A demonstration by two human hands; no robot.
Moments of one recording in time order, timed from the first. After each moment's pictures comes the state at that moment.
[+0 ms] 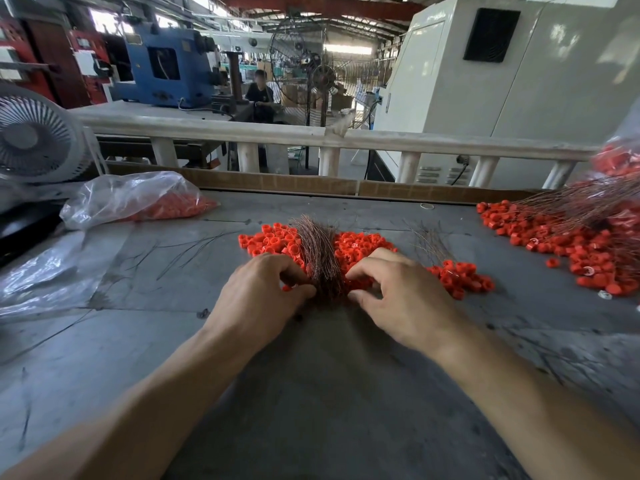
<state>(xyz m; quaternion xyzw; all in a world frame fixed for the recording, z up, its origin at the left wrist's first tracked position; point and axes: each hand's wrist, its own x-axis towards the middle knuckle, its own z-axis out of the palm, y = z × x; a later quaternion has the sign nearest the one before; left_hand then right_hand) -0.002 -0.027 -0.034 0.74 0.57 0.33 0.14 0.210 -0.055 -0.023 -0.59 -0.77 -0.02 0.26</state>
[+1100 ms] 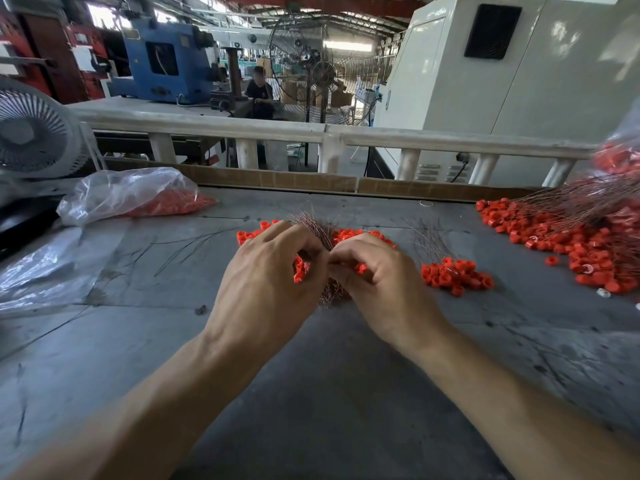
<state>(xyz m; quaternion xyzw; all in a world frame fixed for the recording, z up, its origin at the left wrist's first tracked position) 0.013 -0.059 -0.005 0.77 0.46 0.45 0.03 0.184 -0.059 -0.019 -0.46 -0.74 0.13 0.46</state>
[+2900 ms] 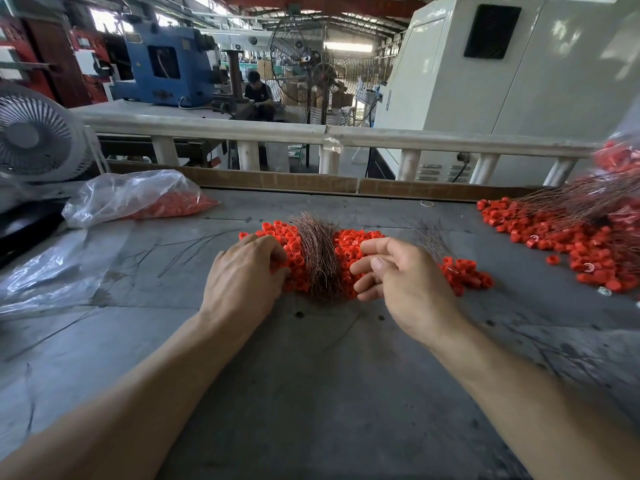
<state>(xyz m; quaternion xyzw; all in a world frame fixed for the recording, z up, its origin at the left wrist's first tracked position) -0.010 -0.011 -0.030 0.74 0.58 0.34 0.03 0.196 -0.059 -0.017 -0.57 -0.57 0.32 0.50</state>
